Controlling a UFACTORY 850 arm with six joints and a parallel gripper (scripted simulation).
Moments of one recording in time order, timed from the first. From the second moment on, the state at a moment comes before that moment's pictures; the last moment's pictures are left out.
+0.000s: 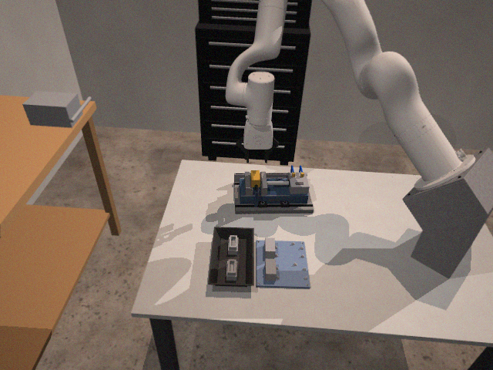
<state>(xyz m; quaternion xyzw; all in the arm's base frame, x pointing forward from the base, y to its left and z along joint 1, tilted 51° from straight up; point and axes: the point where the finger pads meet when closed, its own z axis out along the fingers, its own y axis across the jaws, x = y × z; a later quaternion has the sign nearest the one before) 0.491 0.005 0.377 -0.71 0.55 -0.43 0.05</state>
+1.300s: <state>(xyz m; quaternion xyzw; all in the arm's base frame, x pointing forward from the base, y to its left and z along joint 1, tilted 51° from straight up) 0.517 -0.010 0.353 -0.71 0.55 -0.43 0.05</state>
